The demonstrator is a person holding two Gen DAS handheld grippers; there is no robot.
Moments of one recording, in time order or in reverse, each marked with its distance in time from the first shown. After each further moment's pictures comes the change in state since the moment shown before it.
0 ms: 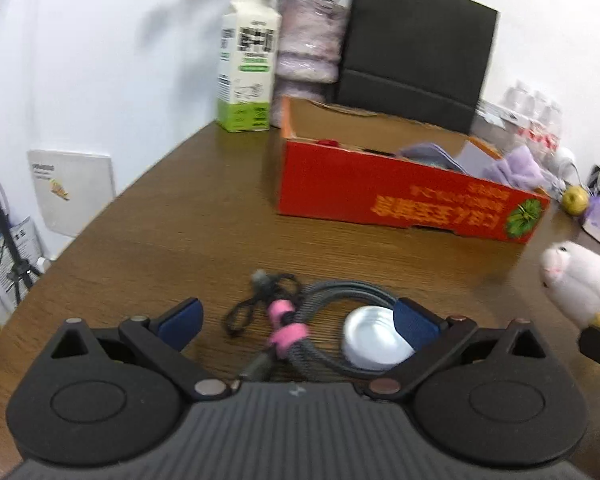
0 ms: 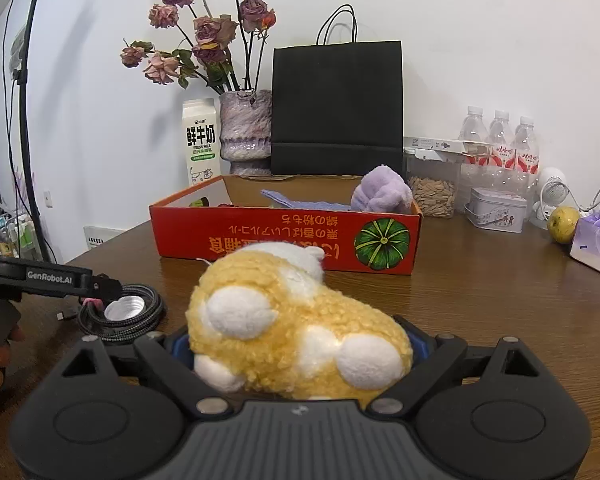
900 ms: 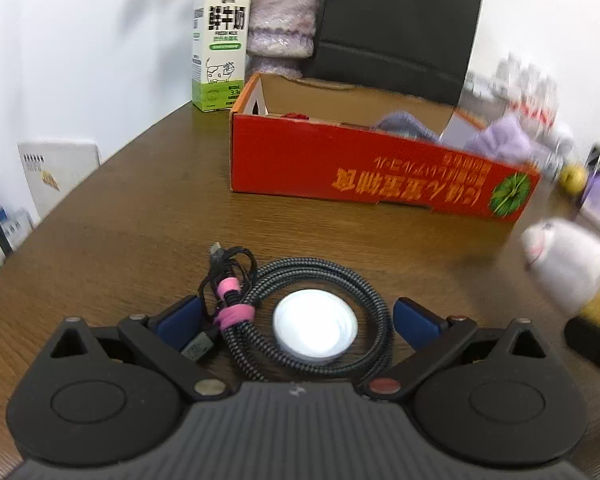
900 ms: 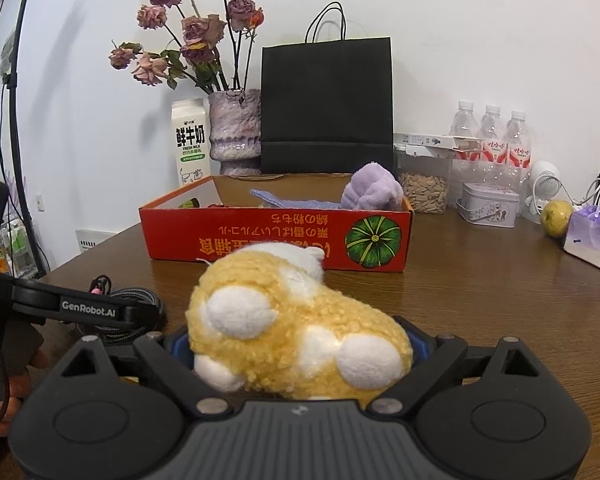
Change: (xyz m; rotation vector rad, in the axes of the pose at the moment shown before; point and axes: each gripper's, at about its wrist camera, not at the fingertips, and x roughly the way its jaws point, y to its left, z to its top) left arm 0.011 -0.034 -0.003 -0.018 0.045 -0.010; right arm 0.003 -0.005 0.000 0.023 0.002 -0.021
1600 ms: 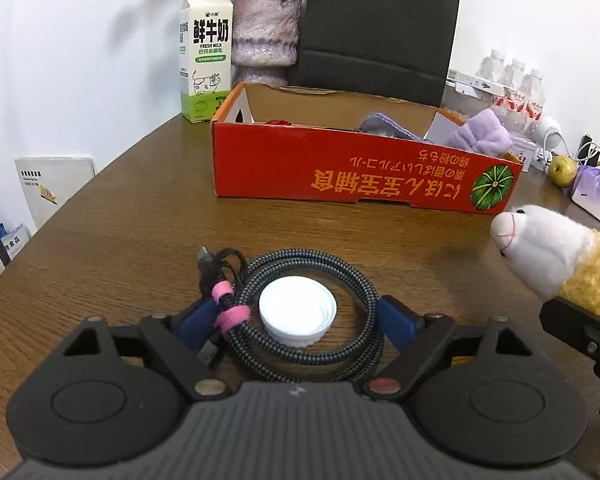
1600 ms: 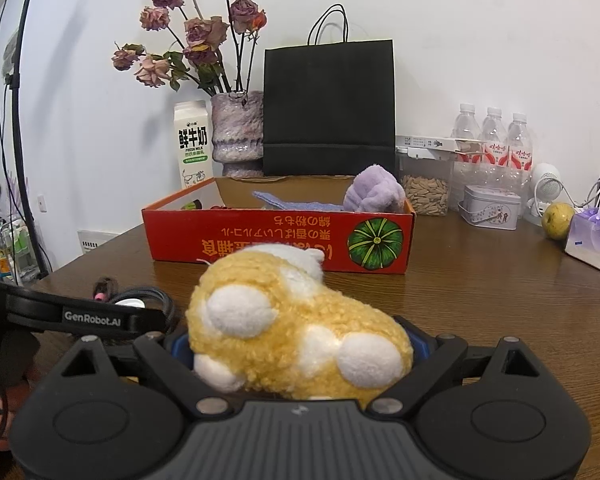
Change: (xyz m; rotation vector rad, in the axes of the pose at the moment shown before) left arm -0.007 -0.016 -0.008 0.064 -0.022 0.017; right arm -0.001 0.002 0.000 -0.004 -0.005 0.001
